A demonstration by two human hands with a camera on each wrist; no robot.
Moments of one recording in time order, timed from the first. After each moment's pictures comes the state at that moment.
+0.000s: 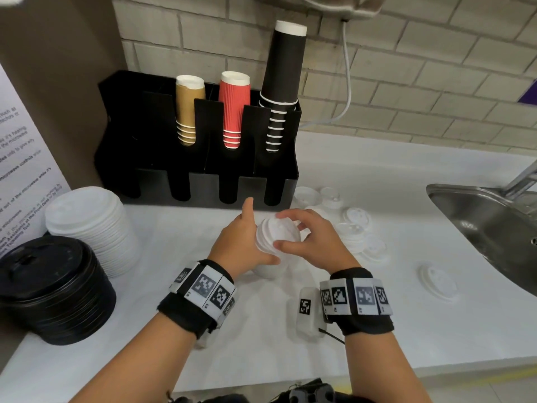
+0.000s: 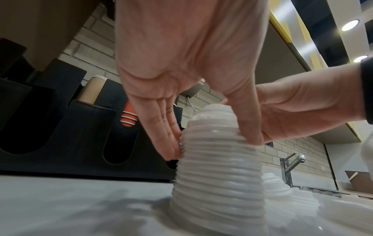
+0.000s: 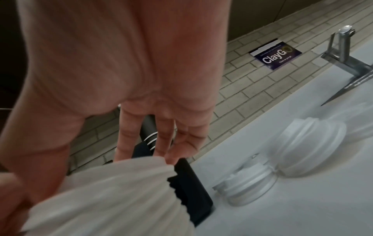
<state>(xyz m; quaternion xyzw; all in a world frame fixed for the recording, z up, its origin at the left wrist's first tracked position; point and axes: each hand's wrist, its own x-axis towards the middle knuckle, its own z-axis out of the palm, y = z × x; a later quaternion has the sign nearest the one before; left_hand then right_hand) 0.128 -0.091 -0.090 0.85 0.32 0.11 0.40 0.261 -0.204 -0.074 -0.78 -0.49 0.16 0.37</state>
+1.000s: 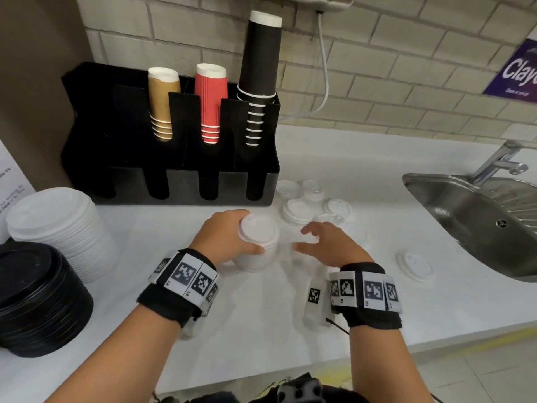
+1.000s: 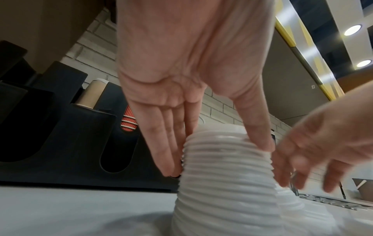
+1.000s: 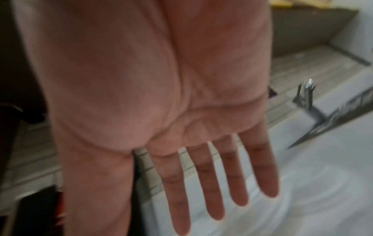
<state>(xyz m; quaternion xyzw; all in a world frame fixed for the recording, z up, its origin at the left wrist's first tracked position) 0.129 -0.086 -0.081 0.87 0.30 0.09 0.38 0.291 -0.241 -0.075 -0.90 -0.35 0.21 0.16</state>
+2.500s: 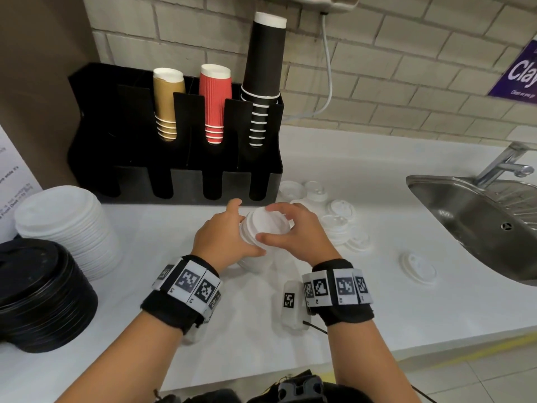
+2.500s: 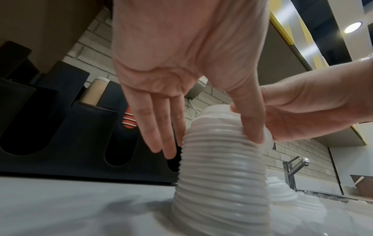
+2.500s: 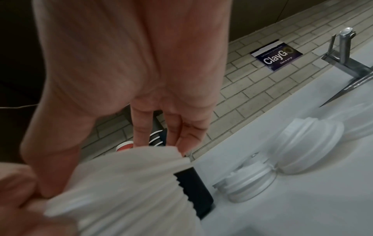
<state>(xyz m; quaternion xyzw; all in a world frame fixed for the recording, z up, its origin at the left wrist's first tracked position) 0.126 -0.092 -0.084 0.87 0.34 0.11 0.34 0.256 -0.202 -0.078 -0.80 -0.45 0.13 0.37</state>
